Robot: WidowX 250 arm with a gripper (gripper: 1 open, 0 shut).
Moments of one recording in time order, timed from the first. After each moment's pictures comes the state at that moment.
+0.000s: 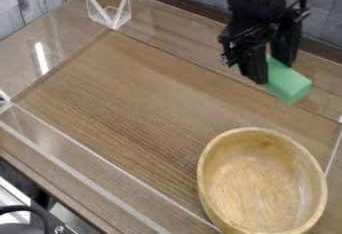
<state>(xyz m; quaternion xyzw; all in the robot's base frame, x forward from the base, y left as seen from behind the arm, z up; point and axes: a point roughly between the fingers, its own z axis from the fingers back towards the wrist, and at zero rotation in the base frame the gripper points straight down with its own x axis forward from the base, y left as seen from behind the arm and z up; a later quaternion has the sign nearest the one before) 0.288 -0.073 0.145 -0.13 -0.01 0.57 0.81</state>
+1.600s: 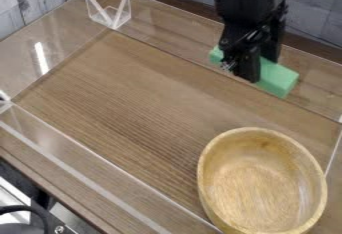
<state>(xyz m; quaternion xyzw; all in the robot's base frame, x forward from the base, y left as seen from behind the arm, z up) 0.294 -0.065 0.136 -0.12 -0.04 0.65 0.75</state>
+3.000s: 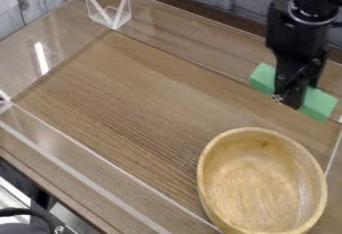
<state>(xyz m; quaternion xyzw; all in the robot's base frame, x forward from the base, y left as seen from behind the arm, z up) 0.313 -0.109 0.105 -0.10 -0.06 0.67 0.74</state>
